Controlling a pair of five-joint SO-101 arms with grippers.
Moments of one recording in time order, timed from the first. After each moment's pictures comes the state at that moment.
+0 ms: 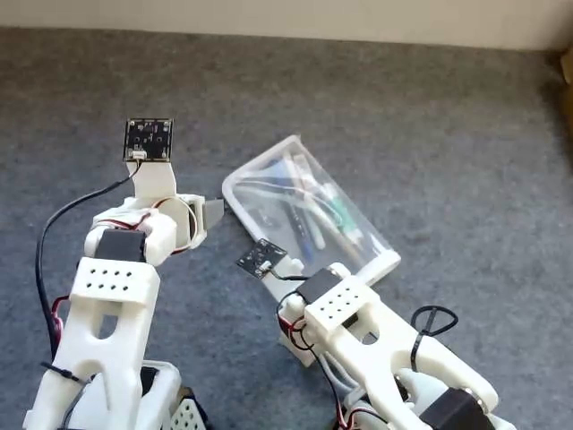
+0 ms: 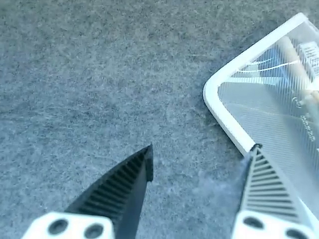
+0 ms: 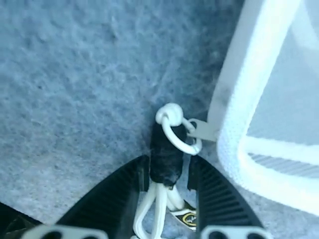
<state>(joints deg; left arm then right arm) -2.8 -39.2 50.8 48.7 9.9 -42.6 -26.5 60.1 65.2 12.2</state>
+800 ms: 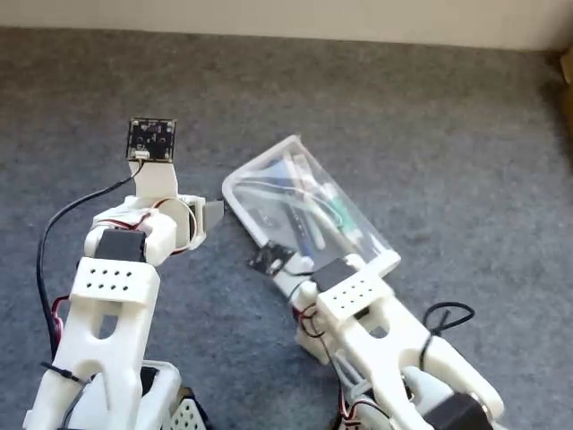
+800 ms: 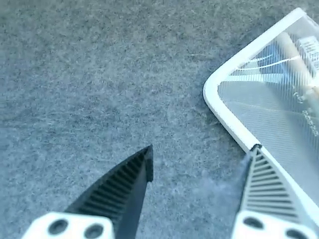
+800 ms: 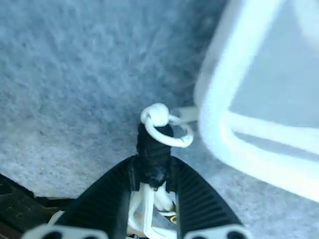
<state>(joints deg) -2.8 -39.2 50.8 48.7 6.4 -34.8 -30.0 58.3 72.2 23.3</state>
